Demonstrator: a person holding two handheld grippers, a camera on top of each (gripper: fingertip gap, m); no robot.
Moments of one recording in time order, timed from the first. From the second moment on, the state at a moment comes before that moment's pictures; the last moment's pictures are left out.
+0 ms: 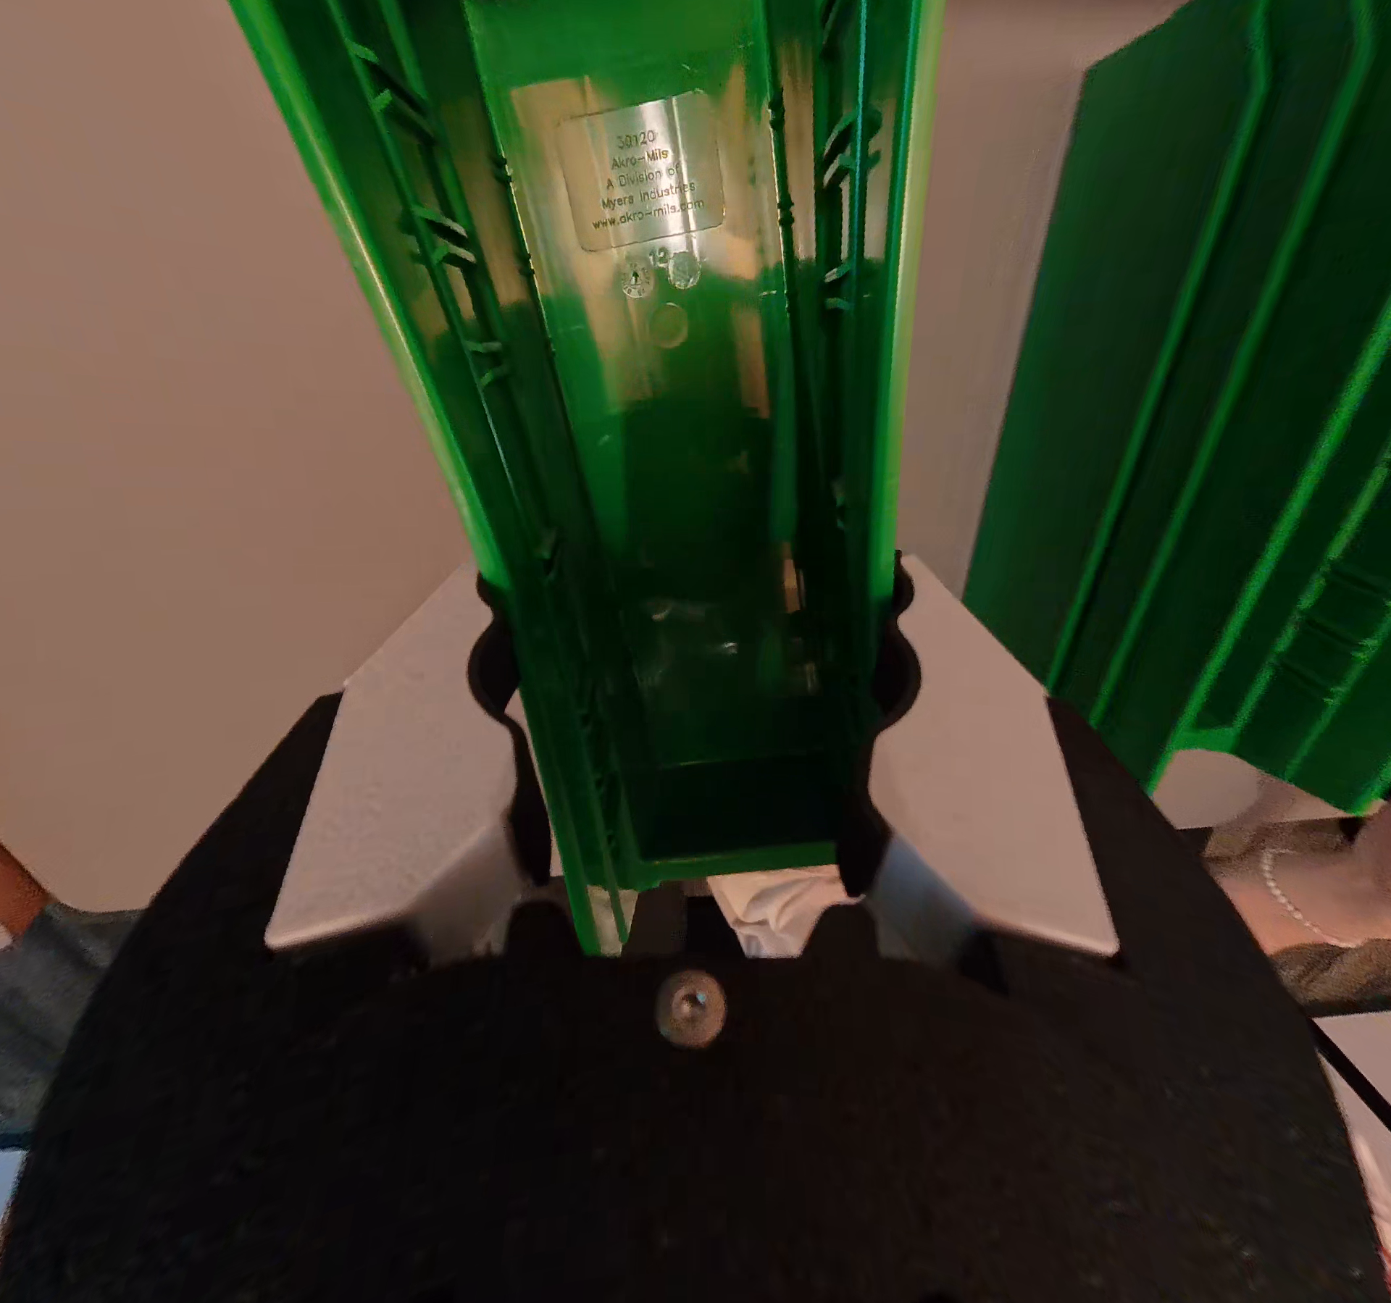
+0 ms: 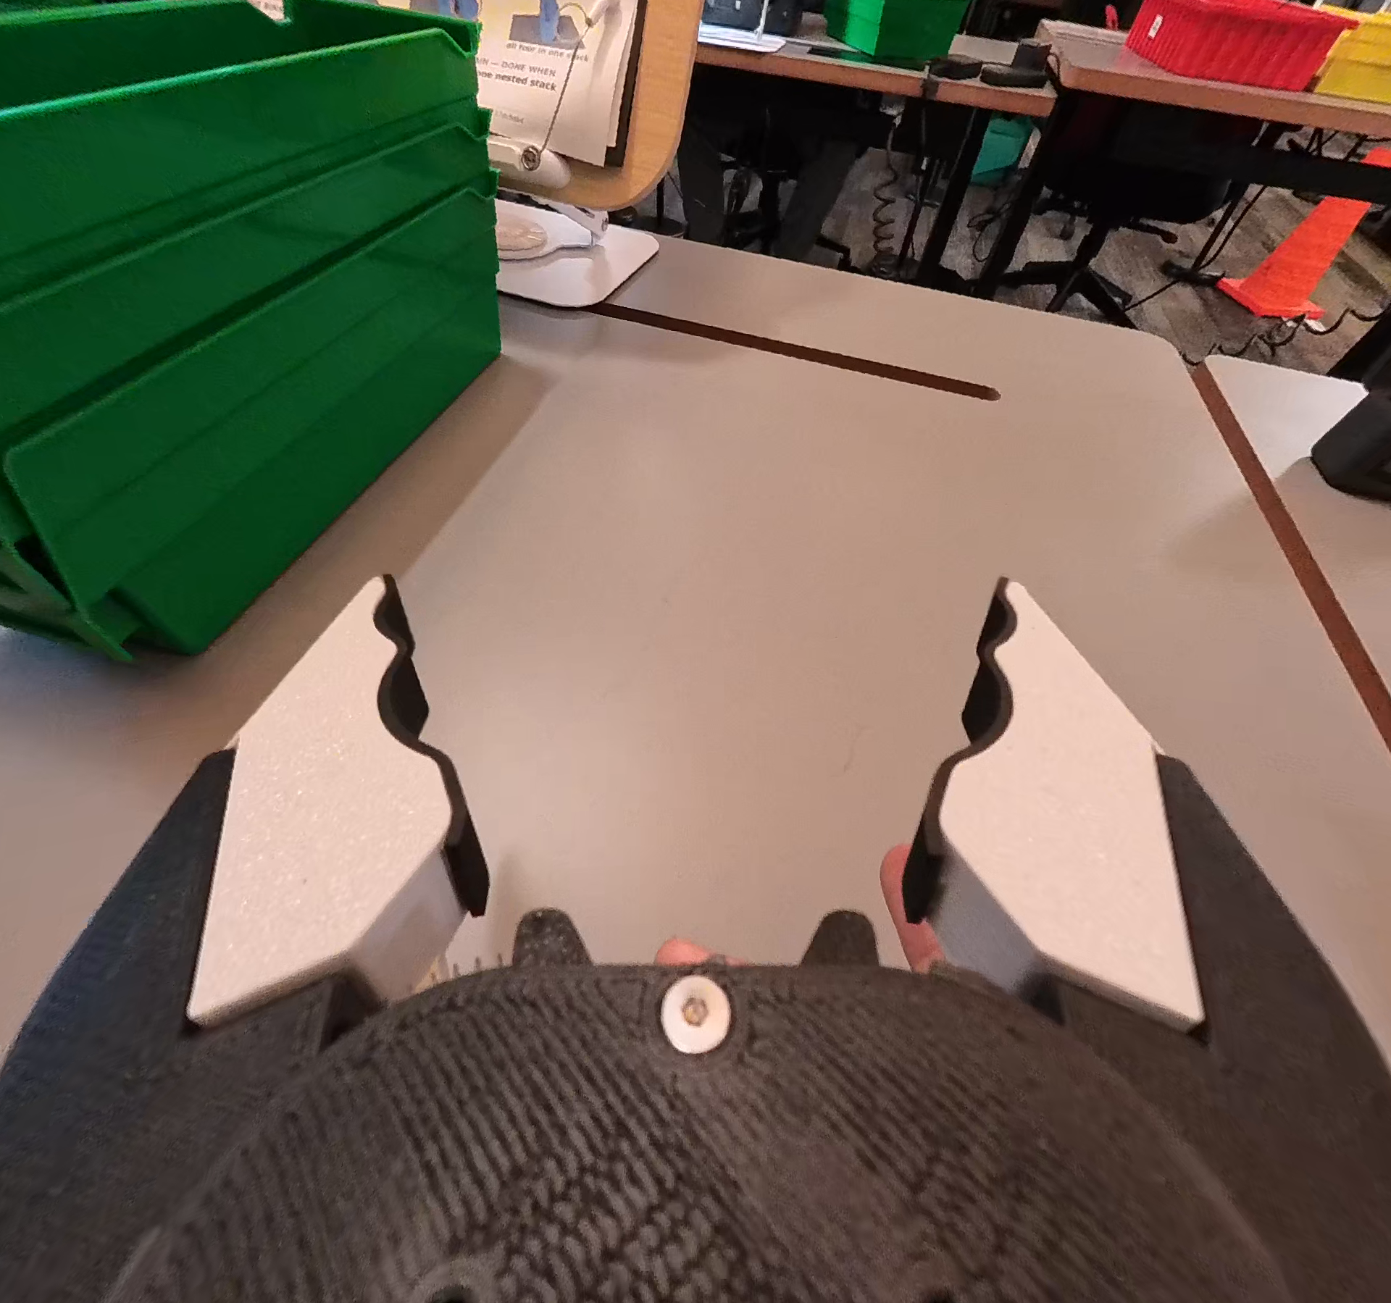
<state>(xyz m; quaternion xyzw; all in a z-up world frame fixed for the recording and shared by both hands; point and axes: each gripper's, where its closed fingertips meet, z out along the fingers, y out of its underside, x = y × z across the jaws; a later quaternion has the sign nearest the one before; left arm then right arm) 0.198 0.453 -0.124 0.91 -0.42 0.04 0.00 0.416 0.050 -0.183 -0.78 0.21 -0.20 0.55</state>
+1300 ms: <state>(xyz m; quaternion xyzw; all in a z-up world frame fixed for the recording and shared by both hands) 0.063 0.646 -0.227 0.89 -0.46 -0.01 -0.06 0.410 0.064 -0.194 -0.79 0.21 -0.19 0.55</state>
